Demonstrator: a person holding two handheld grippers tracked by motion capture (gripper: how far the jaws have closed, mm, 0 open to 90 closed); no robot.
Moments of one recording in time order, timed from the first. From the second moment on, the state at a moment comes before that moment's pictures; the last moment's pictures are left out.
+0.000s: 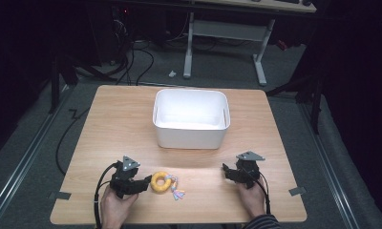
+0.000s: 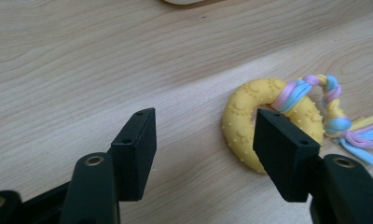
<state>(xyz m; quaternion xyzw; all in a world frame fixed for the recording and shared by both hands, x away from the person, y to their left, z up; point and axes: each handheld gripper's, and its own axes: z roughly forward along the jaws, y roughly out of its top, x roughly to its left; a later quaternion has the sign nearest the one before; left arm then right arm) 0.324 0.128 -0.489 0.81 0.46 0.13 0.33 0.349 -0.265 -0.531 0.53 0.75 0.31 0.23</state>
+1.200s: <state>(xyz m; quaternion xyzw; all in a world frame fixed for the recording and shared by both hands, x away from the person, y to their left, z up) 0.343 0.086 -0.499 0.86 0.43 0.11 0.25 0.348 -0.264 -0.531 0.53 0.75 0.31 0.23</state>
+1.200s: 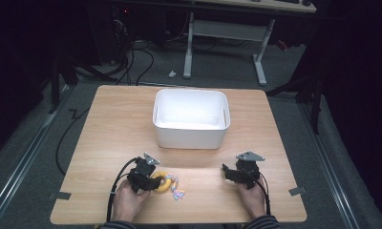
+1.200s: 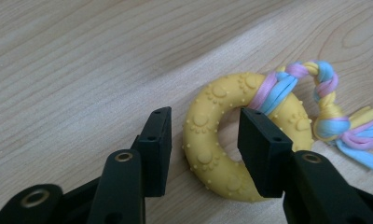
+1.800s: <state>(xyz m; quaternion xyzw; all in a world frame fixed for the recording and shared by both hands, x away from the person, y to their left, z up) 0.346 0.086 -0.504 0.86 0.44 0.09 0.25 0.348 -0.264 -0.531 0.53 0.75 0.31 0.23</state>
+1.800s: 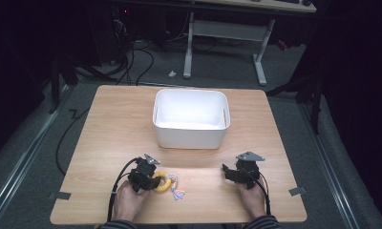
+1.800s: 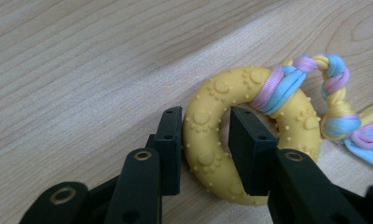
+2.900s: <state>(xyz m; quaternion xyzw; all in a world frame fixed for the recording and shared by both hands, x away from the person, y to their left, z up) 0.338 0.086 -0.463 0.87 0.41 0.11 0.27 0.348 -0.264 -0.532 0.53 0.76 0.31 0.23</state>
